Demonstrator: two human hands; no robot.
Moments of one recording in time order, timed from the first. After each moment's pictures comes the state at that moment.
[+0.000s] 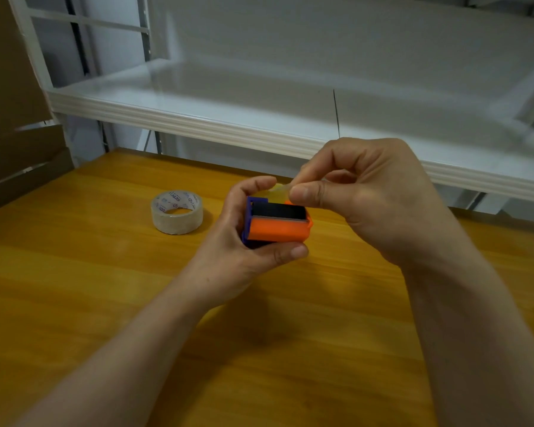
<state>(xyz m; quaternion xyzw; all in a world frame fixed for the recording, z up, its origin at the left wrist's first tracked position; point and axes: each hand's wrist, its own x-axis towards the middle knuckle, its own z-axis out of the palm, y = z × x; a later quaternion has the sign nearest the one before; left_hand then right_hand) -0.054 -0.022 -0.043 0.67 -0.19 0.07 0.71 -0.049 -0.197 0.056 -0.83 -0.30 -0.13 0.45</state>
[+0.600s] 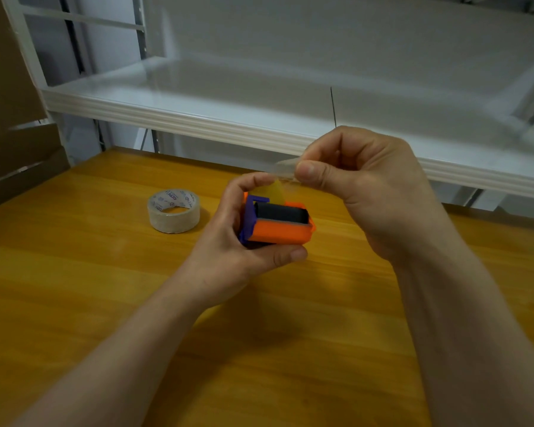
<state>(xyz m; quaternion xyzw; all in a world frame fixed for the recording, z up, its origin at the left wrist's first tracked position) -0.063 -0.025 -0.035 0.69 -0.20 0.09 0.69 -0.039 -0.197 0.050 -0.79 -0.25 -0.13 0.55</state>
